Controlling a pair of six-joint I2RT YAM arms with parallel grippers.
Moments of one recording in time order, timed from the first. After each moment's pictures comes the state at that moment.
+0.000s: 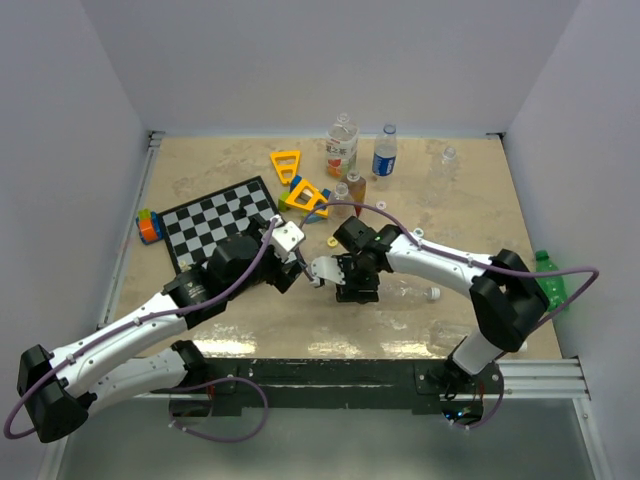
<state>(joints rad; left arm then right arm) -0.86 0.90 0.73 -0.23 -0.17 0.17 0.79 1.60 1.06 -0.77 -0.17 -0.86</state>
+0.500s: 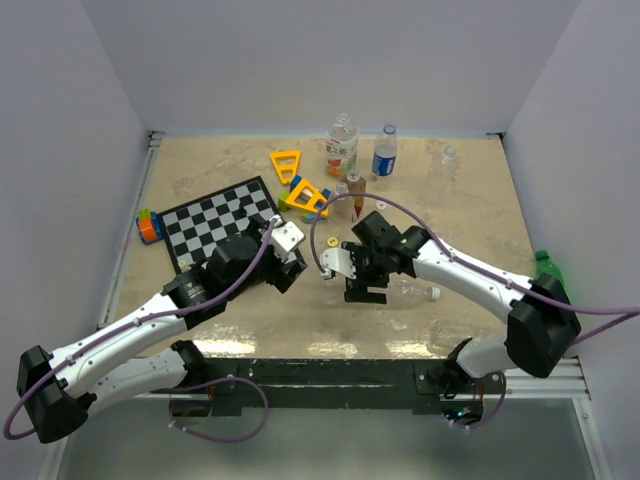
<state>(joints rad) -0.85 0.90 0.72 -0.22 -0.18 0.17 0.76 1.43 1.02 -0.76 -0.21 -0.82</state>
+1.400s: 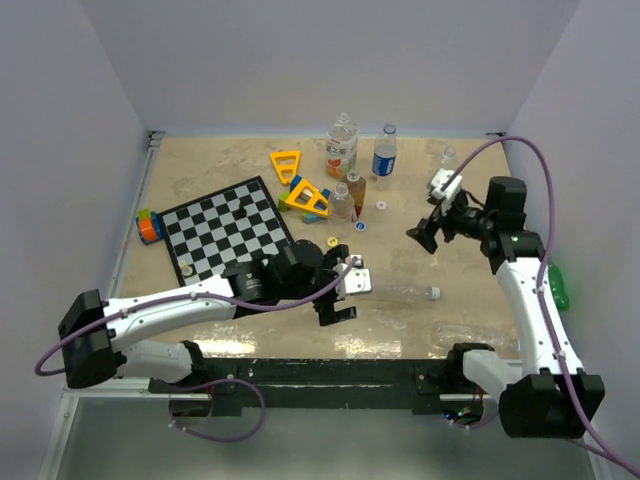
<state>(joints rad) -1.09 1.21 0.89 -0.21 0.21 0.28 0.05 1.03 0.98 -0.57 -0.70 -0.70</state>
